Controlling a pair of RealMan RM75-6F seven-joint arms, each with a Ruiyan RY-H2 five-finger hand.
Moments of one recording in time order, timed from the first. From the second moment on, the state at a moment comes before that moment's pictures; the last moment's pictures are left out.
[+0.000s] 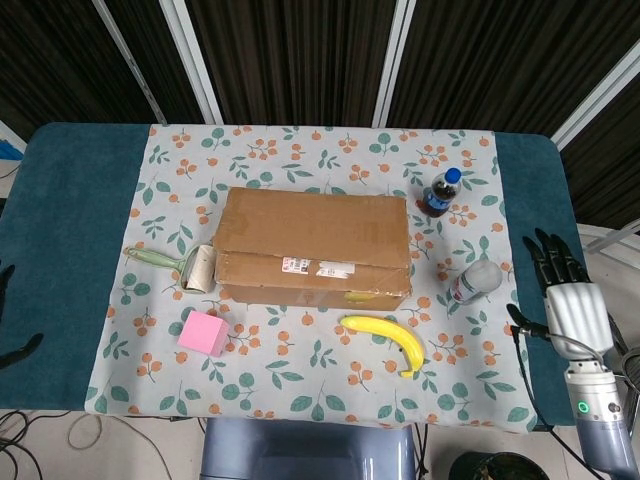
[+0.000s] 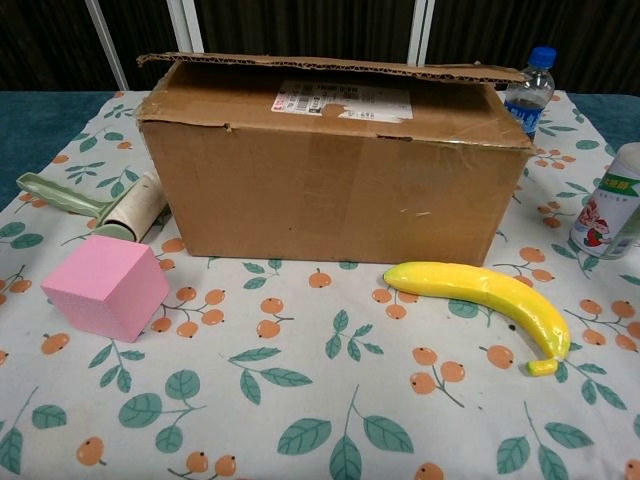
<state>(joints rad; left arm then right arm) -0.06 -1.16 -0.10 -1.54 1.44 1.56 0.10 0.23 -1.13 0.22 -1.74 -1.47 1.47 -0.17</state>
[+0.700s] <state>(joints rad) -0.07 -1.16 -0.11 -1.55 1.41 1.54 0.10 0.49 -1.22 0.34 -1.95 -1.14 1.27 -0.47</state>
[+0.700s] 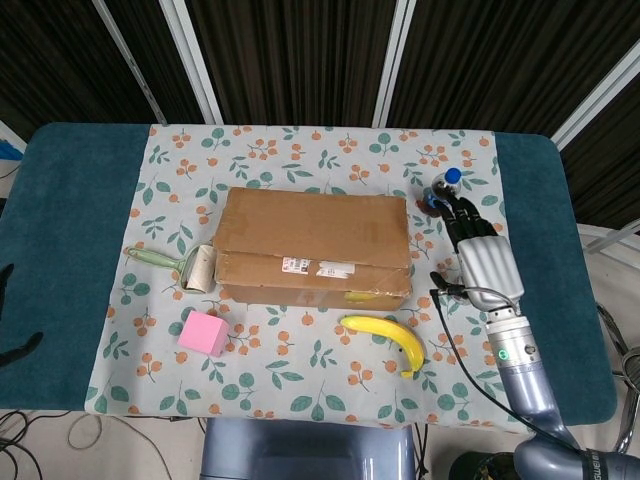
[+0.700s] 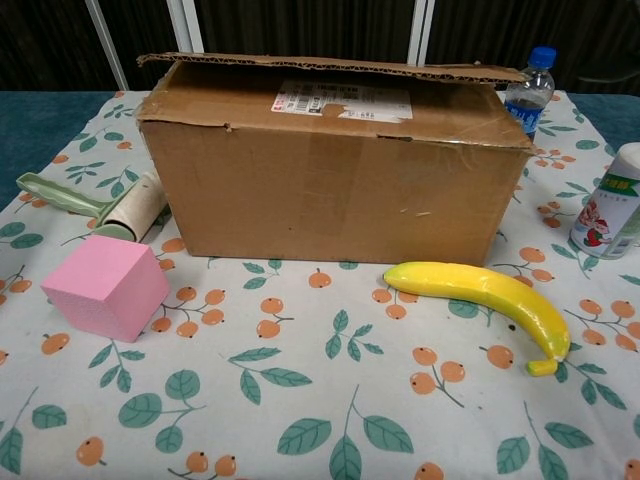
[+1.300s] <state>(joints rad) -0.07 -1.15 -0.11 -1.56 1.39 1.52 0.08 0.61 -1.34 0.36 -1.88 -1.07 1.24 -0.51</state>
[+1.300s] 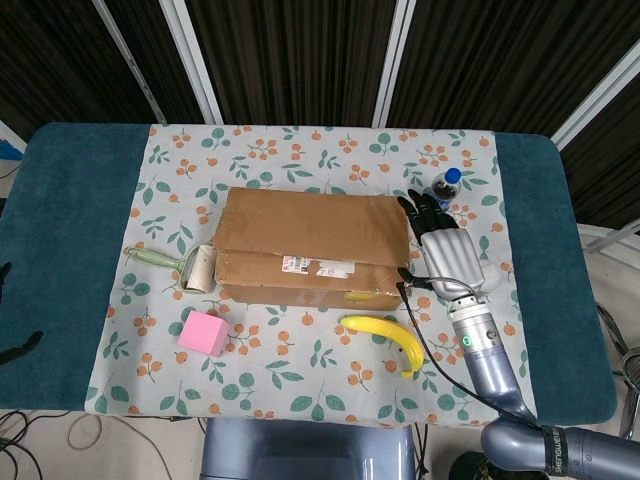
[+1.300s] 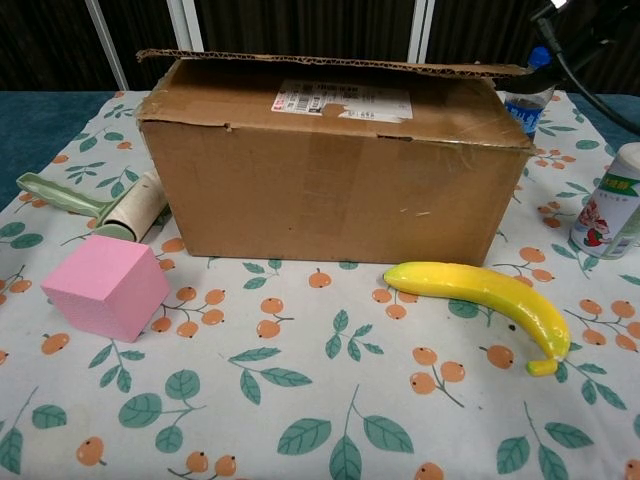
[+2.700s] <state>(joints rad) -0.08 -1.14 -0.12 -1.59 1.37 1.50 0.06 1.01 -1.41 0.64 -1.19 -0.63 1.00 -0.52</state>
